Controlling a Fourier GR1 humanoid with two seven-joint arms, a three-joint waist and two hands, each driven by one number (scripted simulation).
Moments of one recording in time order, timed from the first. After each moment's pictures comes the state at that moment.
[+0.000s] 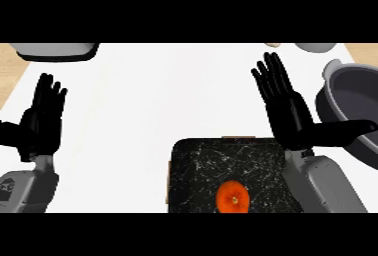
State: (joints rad) left arm -0.22 0.32 0.03 -1.41 0.33 0.30 -0.03; right arm -0.36 -0.21 0.26 -1.54 -0.46 -0.20 -0.12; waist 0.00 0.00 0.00
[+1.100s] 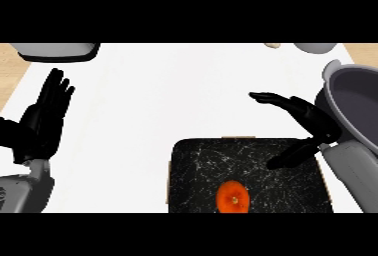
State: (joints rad) left arm -0.19 0.36 -0.04 -1.59 0.25 0.28 0.16; right arm -0.45 -0.51 0.35 -1.22 -0.07 0.31 -0.70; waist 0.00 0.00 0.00
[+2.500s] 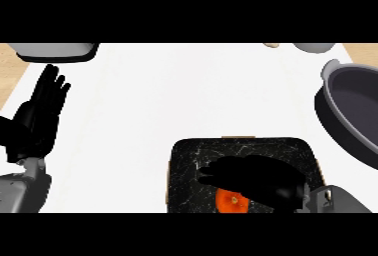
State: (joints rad) left arm -0.20 0.33 0.01 -1.63 0.19 0.25 0.22; right arm -0.34 -0.51 0.65 -1.82 0.38 0.65 0.04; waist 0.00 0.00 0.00
